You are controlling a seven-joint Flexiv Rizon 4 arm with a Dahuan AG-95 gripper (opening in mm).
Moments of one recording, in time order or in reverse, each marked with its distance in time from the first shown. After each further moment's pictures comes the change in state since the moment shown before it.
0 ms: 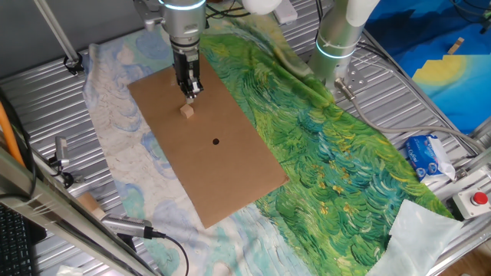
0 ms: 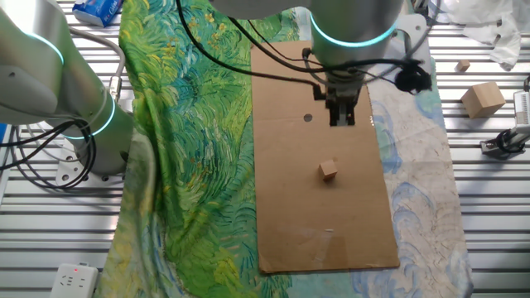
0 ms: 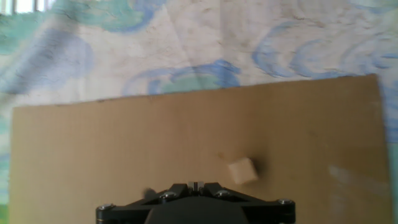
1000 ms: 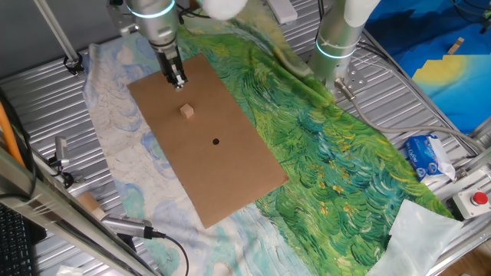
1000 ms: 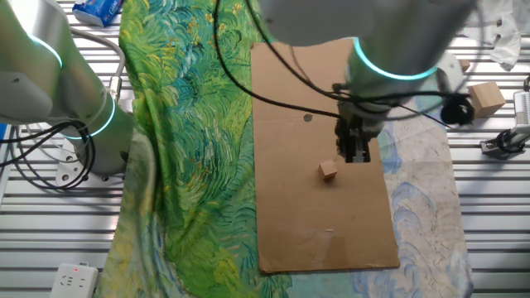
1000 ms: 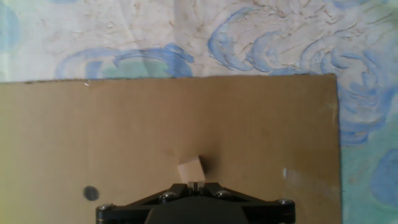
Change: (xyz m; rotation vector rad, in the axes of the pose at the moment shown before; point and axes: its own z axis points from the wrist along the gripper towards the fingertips) arm -0.010 -0.051 0.031 0.065 0.128 -0.017
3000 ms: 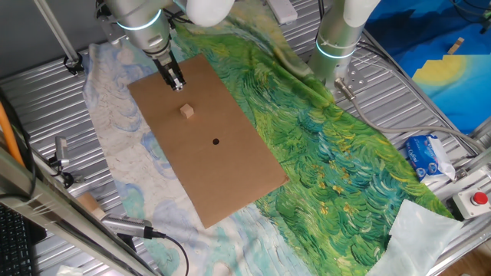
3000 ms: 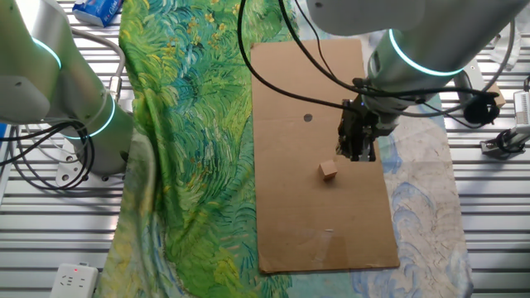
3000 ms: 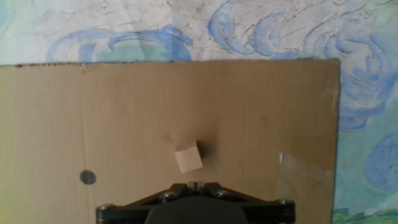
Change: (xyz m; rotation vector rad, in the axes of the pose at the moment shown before) arm 0.001 0.001 -0.001 0.062 0.111 -0.026
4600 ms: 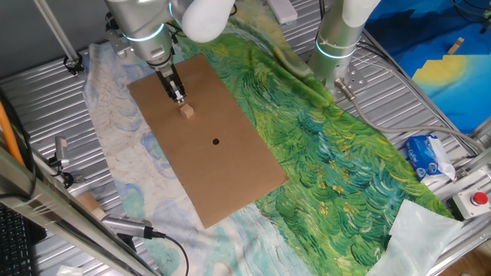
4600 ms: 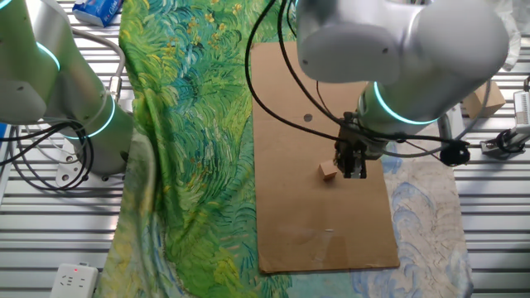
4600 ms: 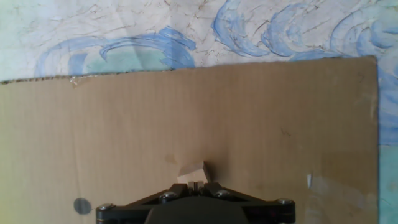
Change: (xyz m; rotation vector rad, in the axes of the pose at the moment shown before) arm -0.015 0.004 0.068 -0.104 -0.040 0.041
